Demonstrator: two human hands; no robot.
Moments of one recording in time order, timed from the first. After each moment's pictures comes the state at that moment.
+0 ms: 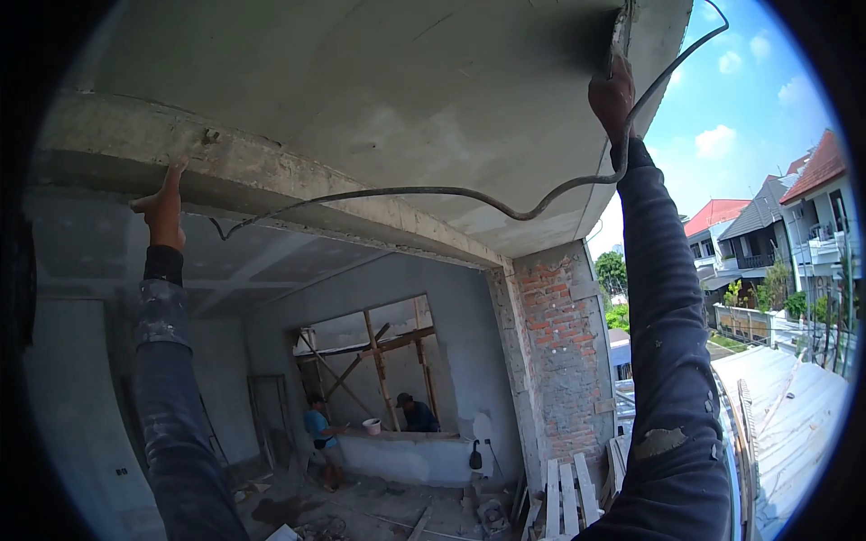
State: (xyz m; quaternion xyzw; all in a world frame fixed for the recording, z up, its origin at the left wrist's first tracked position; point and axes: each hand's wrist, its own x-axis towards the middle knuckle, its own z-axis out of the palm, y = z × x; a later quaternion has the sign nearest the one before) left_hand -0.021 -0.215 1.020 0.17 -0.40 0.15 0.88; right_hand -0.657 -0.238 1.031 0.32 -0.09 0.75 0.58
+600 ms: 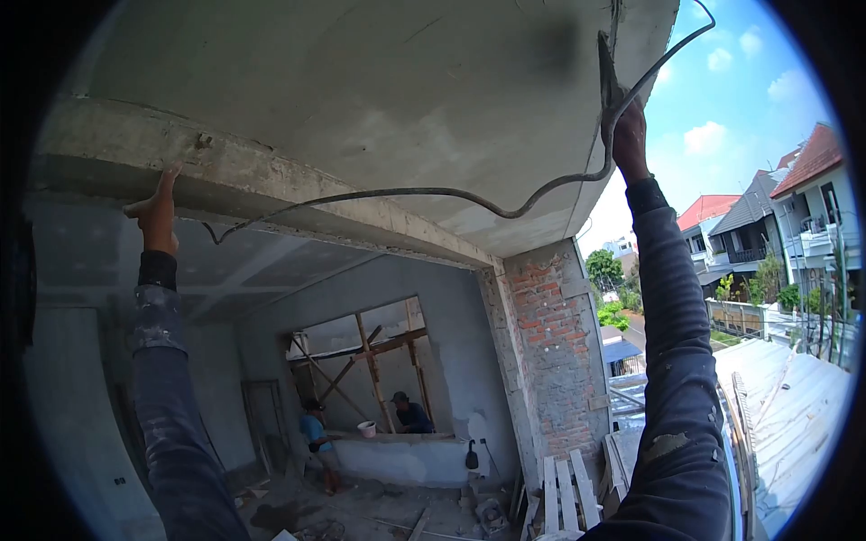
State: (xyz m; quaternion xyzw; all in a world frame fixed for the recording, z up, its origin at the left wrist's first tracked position) left_hand -0.020 -0.214 1.020 0.20 -0.39 0.17 0.88; right_hand -0.700 -0.249 0.976 0.29 -0.09 0.57 0.76
